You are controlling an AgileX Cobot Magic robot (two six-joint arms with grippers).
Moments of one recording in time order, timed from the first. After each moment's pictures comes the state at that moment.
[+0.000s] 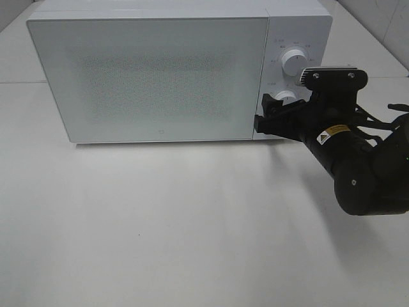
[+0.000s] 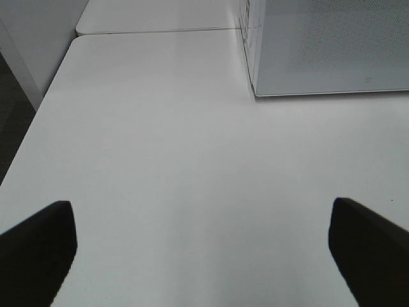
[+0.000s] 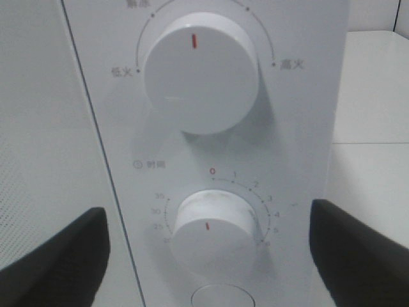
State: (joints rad) left arm 0.07 0.00 -0.51 -0.05 1.06 0.14; right arm 0.51 1.99 -0.60 0.33 -1.22 -0.09
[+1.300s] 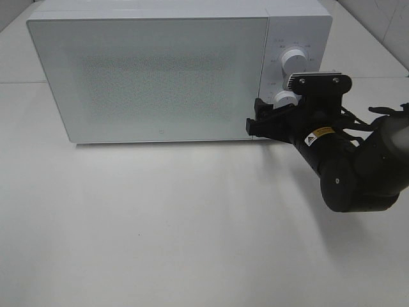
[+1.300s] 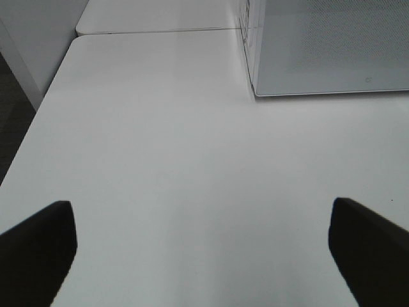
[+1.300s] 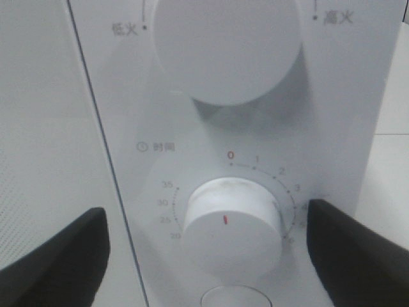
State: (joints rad) left arm 0.07 0.00 -0.51 -0.05 1.06 0.14; right arm 0.51 2.06 -0.67 0.33 -1.21 -0.09
